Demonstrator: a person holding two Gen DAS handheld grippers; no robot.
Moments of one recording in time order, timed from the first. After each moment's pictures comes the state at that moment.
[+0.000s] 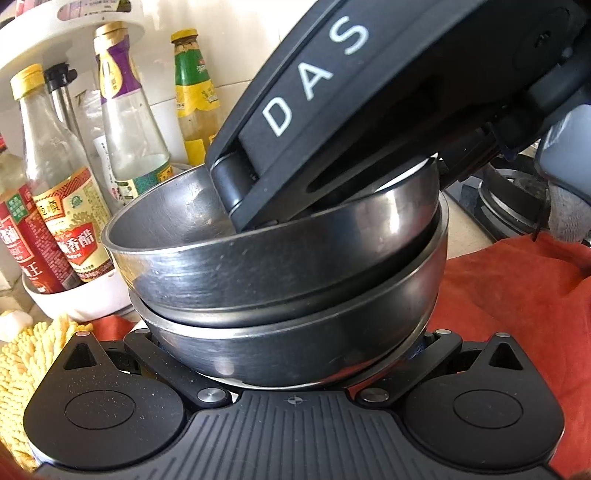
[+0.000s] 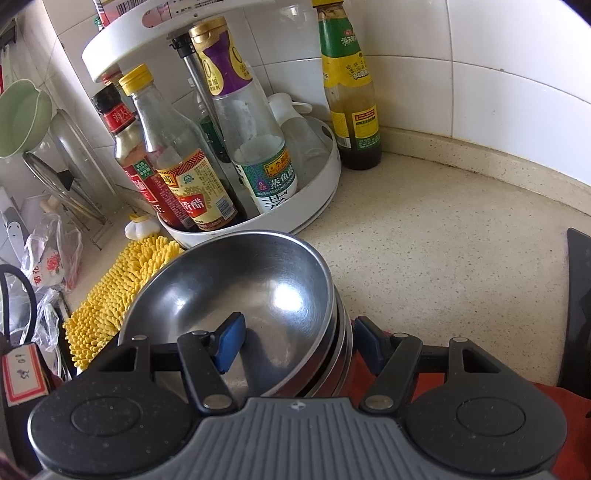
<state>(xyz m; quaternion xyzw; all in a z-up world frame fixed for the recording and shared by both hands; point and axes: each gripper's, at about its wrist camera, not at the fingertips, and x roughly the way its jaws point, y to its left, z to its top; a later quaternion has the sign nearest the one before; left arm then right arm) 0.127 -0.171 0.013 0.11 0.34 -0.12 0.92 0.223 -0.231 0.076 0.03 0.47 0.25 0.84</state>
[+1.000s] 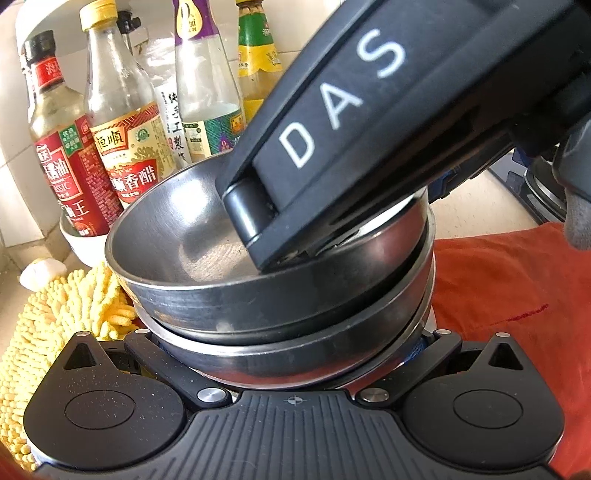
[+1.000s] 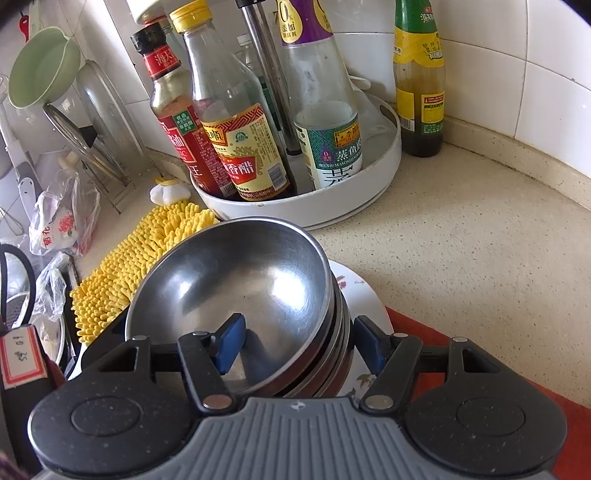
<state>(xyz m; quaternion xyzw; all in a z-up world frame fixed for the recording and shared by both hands) 0.139 -0.102 -0.018 0.09 0.37 -0.07 0.92 0.220 -0.181 0.056 -0.02 0.48 0.29 0.83</state>
